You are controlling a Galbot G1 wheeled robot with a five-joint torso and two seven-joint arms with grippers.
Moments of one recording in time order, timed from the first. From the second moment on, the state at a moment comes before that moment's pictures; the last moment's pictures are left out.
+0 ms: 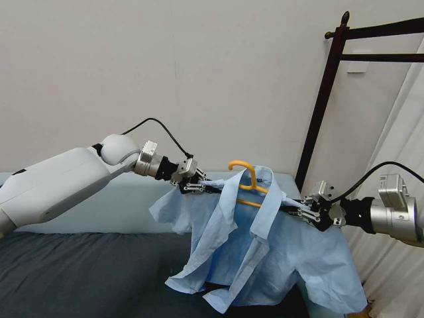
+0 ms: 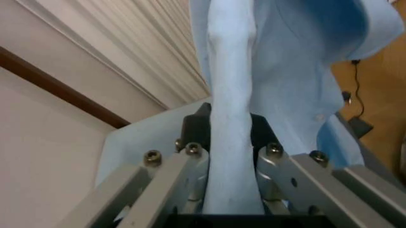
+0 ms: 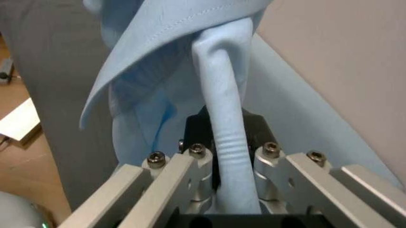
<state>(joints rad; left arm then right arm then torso) -0.47 -0.81 0.92 -1.30 -0.84 -0.27 1.08 -0.63 0.05 0.18 2.17 1.09 -0.43 -0.38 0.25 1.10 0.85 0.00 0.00</state>
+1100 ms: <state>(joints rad) 0.03 -0.70 0.39 -1.61 -0.91 -0.22 0.53 -0.29 0.21 0.19 2.18 1.78 -0.73 0.33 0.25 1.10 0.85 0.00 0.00</state>
